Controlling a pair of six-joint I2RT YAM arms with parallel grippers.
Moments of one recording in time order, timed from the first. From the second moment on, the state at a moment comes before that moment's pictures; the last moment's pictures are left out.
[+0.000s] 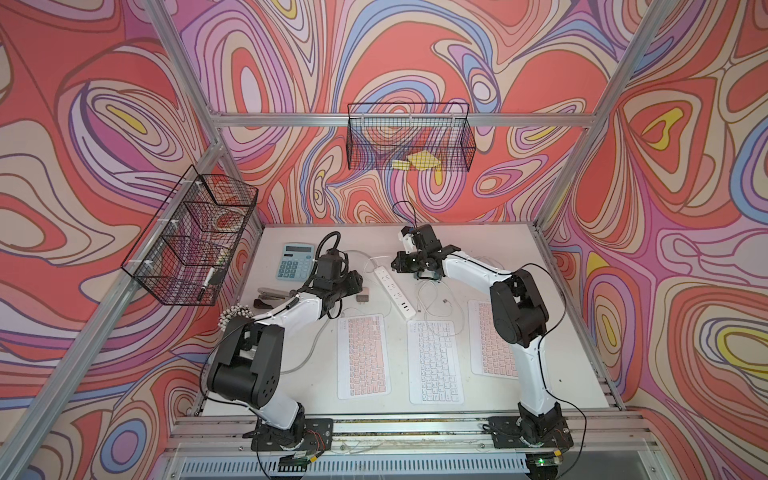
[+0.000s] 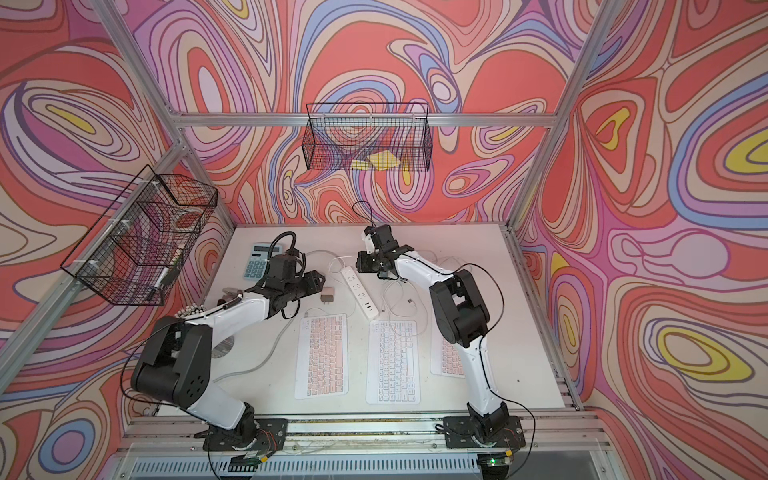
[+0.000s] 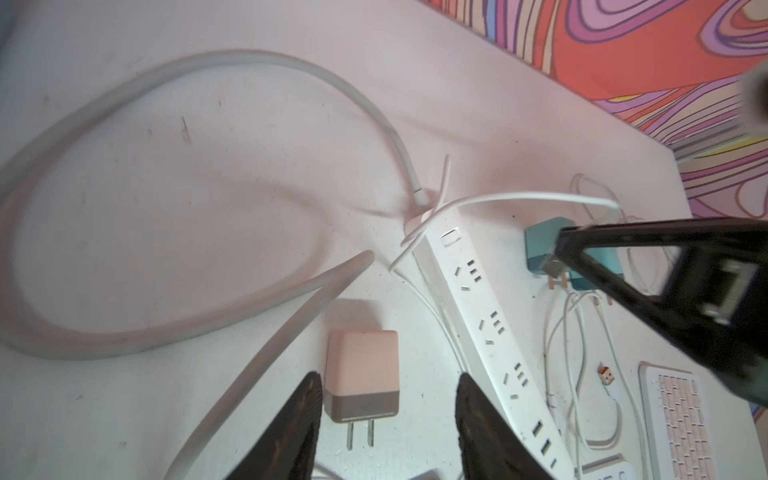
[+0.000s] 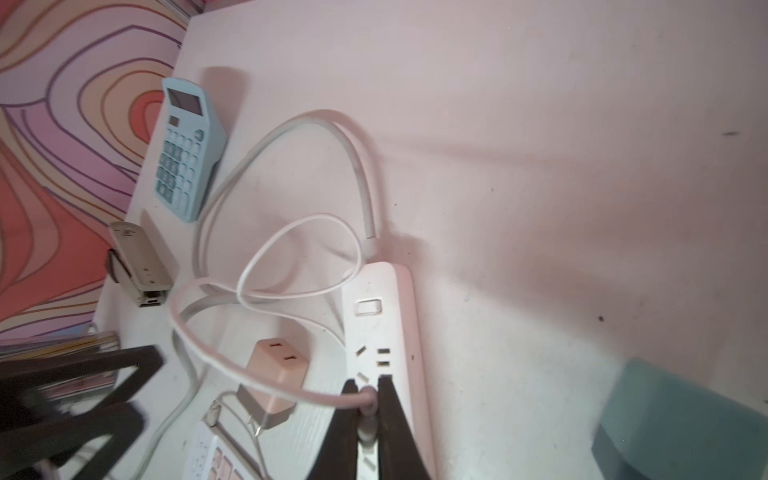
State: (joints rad) left arm -0.27 1.55 0.88 -0.02 0.13 -0.54; right arm 0.50 2.23 1.77 -0.33 -0.31 0.38
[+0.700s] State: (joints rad) left arm -0.29 1.16 0.58 -0.31 0.08 -0.62; right arm 0.50 2.42 1.98 -0.47 -0.15 0.32
